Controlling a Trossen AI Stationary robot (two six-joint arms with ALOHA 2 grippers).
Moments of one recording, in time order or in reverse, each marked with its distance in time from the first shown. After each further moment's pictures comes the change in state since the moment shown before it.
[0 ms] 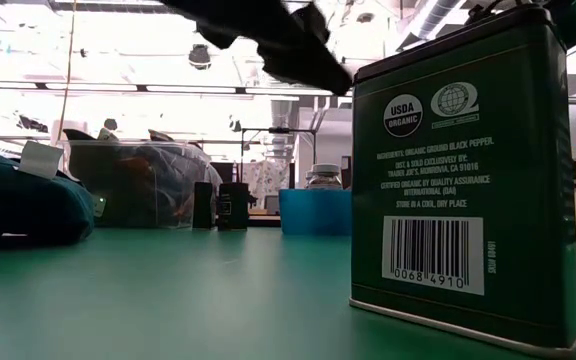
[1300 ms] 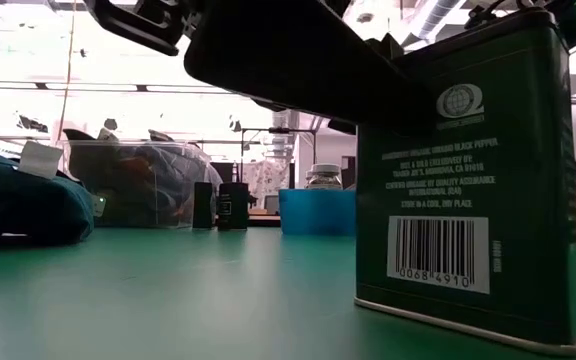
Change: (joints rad) left arm -0.045 0.239 0.065 0.263 0.033 0.061; right arm 0.011 0.001 -0.001 -0.012 -0.001 0.009
